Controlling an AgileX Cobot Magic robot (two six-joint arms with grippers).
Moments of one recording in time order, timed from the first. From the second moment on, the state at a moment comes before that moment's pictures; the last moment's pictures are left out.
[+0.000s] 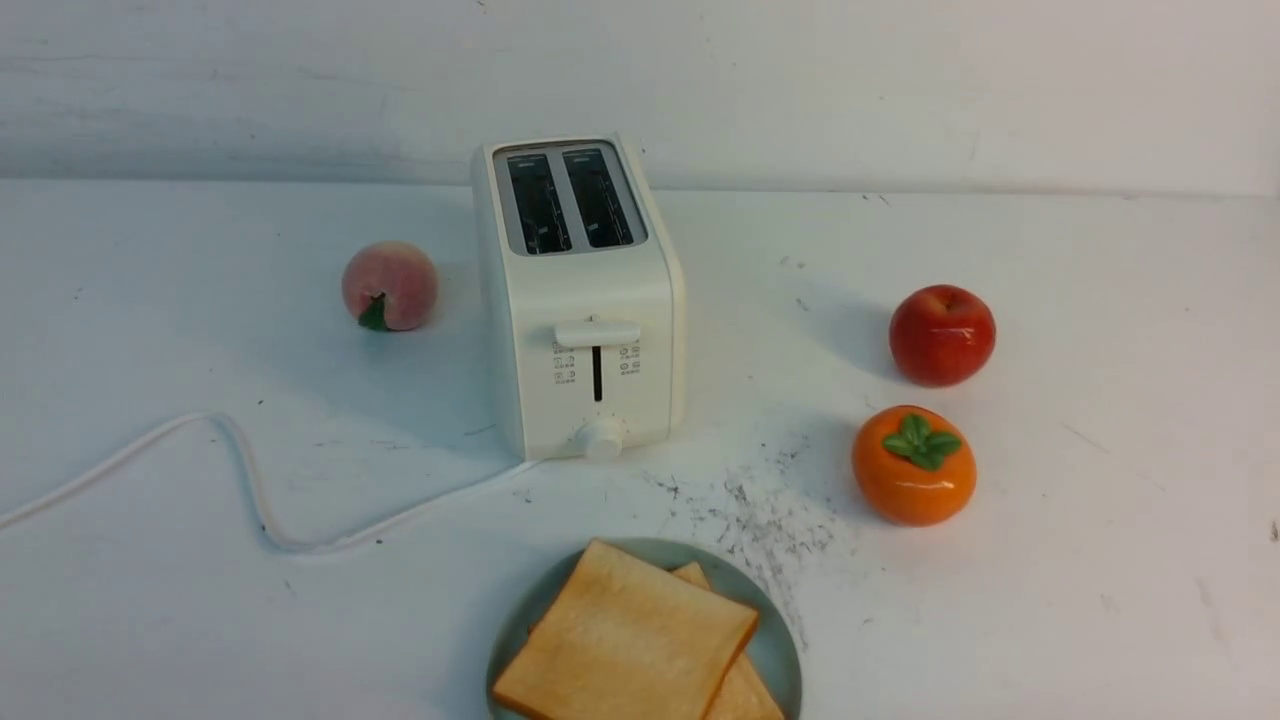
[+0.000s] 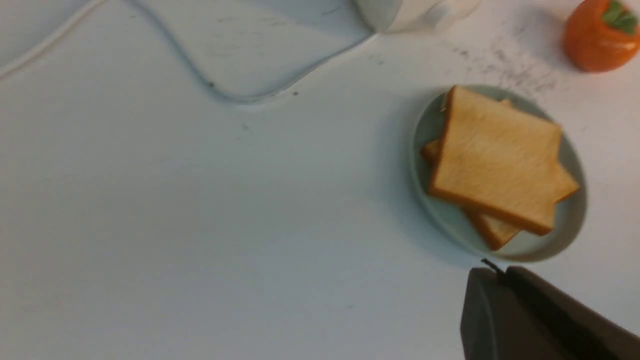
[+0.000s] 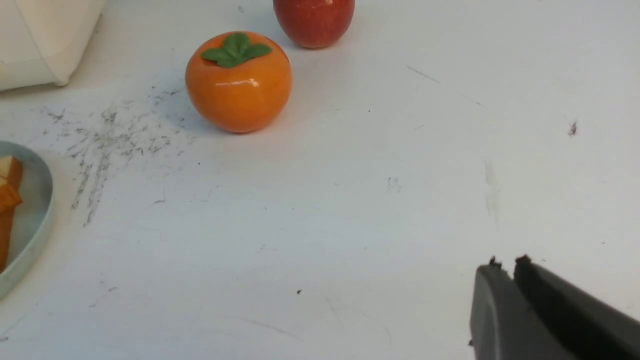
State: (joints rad) right arm 0.07 -0.01 0.01 -0.01 0.40 0.05; left arm -0.35 0.32 -0.62 -0.13 0.92 -0.29
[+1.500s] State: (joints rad) right arm 0.07 -0.01 0.01 -0.01 0.40 0.06; left arm -0.10 -0.01 0.03 -0.18 0.33 -0.17
